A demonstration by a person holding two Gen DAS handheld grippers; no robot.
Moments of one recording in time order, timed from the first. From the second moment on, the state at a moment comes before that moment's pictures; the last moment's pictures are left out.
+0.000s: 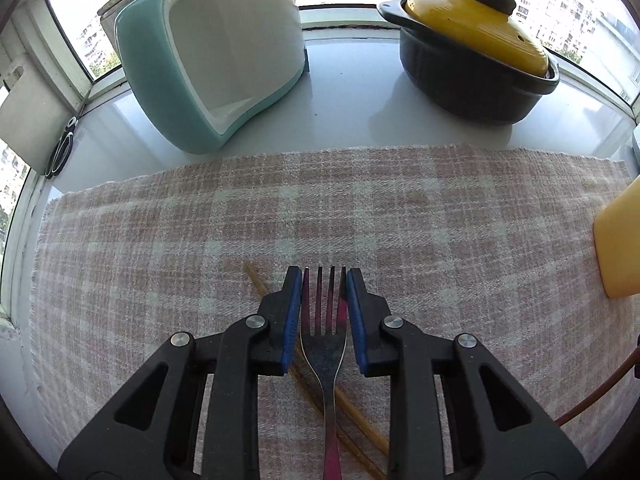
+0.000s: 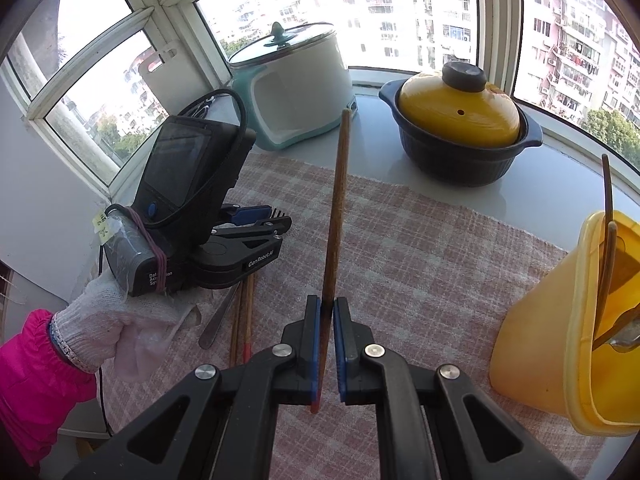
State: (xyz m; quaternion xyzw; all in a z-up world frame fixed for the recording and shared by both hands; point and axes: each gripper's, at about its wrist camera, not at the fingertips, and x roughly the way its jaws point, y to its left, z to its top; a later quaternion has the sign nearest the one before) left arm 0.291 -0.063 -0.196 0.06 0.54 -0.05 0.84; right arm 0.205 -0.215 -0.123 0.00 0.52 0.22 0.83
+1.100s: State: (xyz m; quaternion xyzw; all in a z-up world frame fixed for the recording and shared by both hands) left arm 0.150 -0.030 -0.071 -0.02 0.38 -0.06 0.92; right arm 0.164 -0.213 -0.077 -0.03 0.45 0.23 0.86
